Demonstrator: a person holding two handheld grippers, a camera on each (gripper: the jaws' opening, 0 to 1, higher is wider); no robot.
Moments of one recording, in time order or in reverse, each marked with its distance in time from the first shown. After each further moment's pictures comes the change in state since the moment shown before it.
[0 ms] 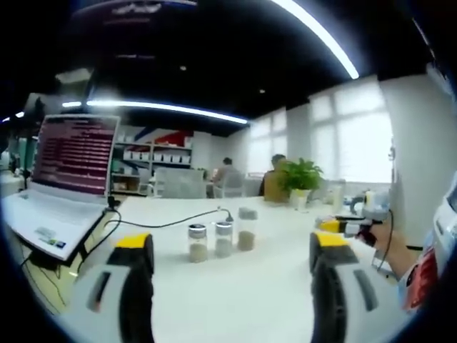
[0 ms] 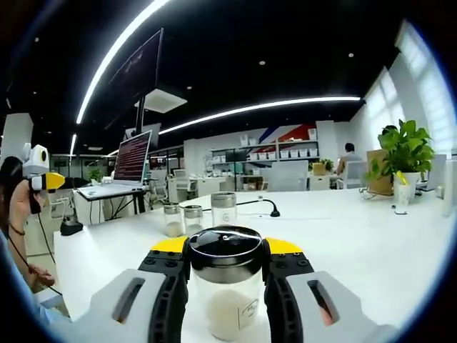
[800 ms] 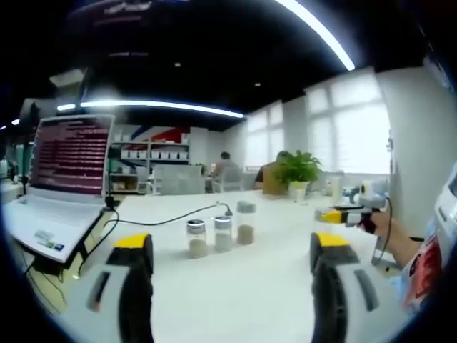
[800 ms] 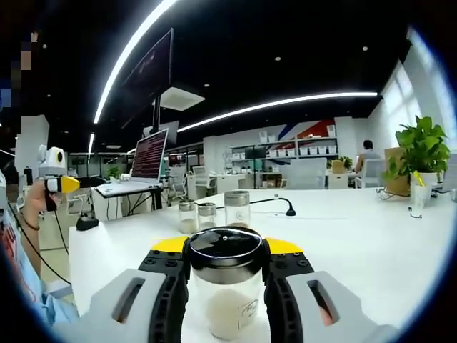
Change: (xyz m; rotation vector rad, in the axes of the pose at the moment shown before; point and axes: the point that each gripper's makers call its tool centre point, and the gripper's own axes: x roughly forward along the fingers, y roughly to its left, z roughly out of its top) left arm 0.003 -0.003 -0.008 0.034 0.039 -0.015; right arm 0.001 0.003 0.000 -0.007 0.020 0.127
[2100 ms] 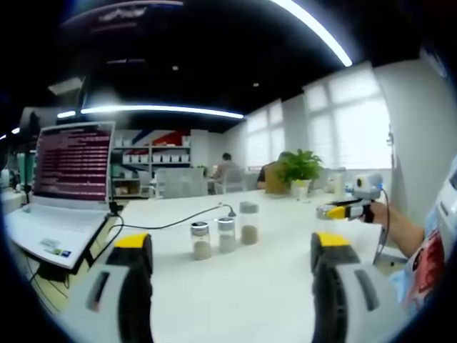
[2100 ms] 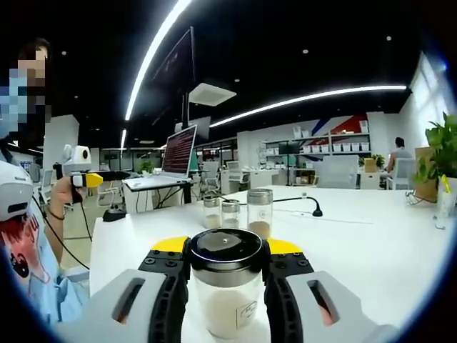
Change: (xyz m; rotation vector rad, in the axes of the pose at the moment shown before) left arm -0.004 0.000 0.003 0.041 -0.003 0.009; right arm 0.001 0.006 0.001 -0.019 0.034 0.228
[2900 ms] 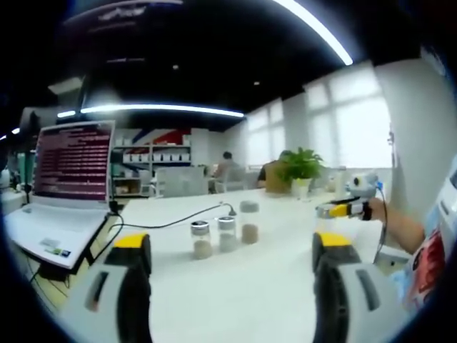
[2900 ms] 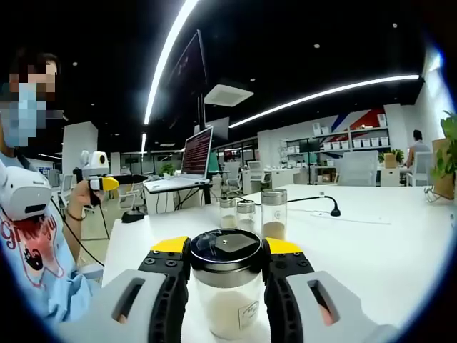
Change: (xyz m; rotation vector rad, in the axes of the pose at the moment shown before) left arm 0.001 -0.001 -0.001 -0.001 0.007 0.002; right arm 0.002 0.000 0.001 0.022 -0.001 0.131
